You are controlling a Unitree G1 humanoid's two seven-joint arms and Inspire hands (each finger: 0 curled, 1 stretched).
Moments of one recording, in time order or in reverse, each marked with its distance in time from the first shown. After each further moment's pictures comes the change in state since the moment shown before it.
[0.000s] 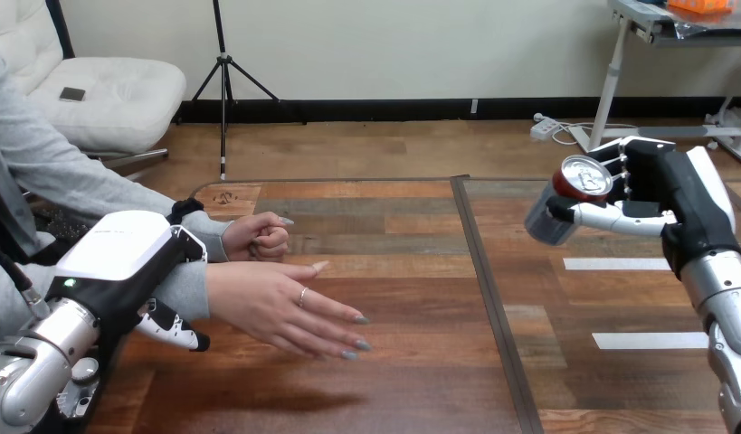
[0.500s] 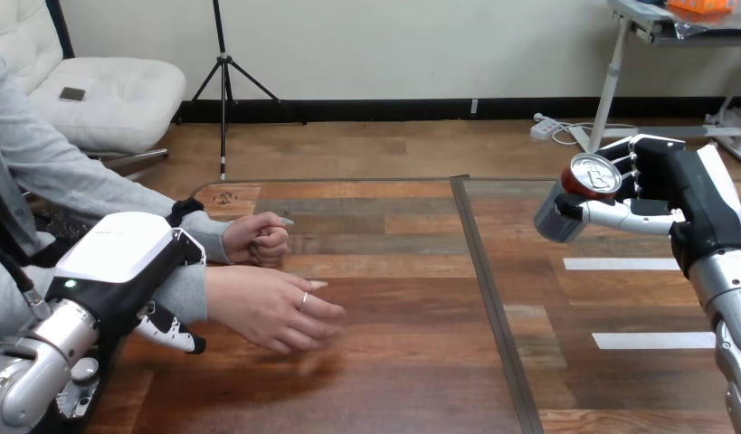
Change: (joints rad) left arm -0.001 0.002 -0.001 0.001 0.043 0.007 0.014; right arm -0.005 -0.016 -0.002 0.011 -0.001 0.005 -0.017
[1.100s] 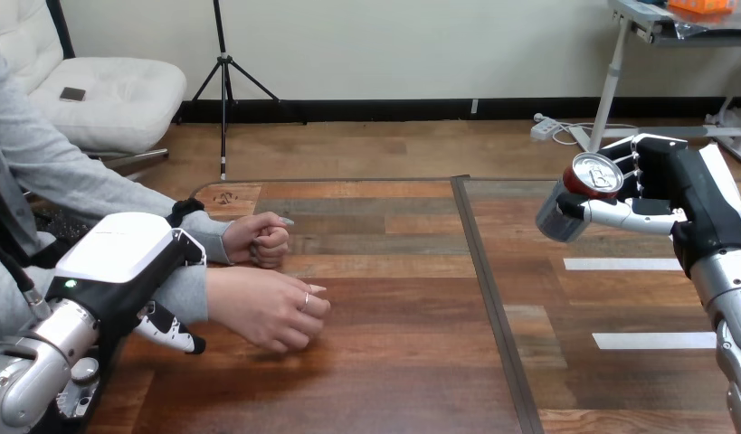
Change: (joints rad) left arm -0.001 0.001 0.000 0.000 0.005 0.000 0.000; right arm 0.000 -0.004 0.000 0.000 -0.006 0.000 -0.013
